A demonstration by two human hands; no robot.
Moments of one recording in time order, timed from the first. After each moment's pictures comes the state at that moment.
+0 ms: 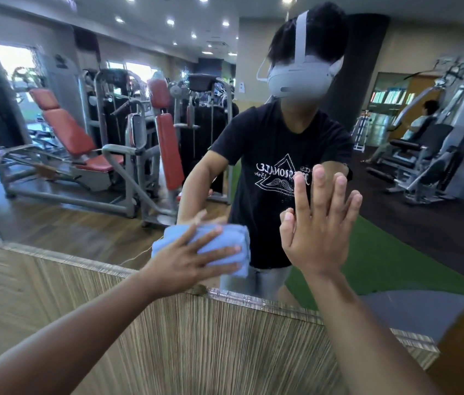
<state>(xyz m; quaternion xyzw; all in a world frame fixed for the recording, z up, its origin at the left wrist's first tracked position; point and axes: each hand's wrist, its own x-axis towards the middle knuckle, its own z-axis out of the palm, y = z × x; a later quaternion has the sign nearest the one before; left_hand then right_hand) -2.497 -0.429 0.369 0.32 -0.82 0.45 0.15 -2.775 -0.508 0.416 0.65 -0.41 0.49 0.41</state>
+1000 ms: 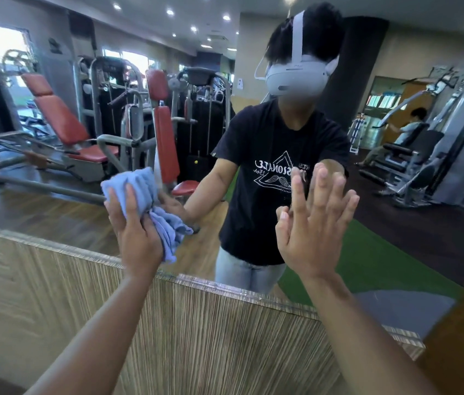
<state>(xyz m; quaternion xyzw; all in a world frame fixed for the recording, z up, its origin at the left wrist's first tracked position) -2.482 -0.421 0.359 0.64 -0.40 0.11 0.65 -2.772 -0.489 0.419 0.70 -0.39 0.48 0.36</state>
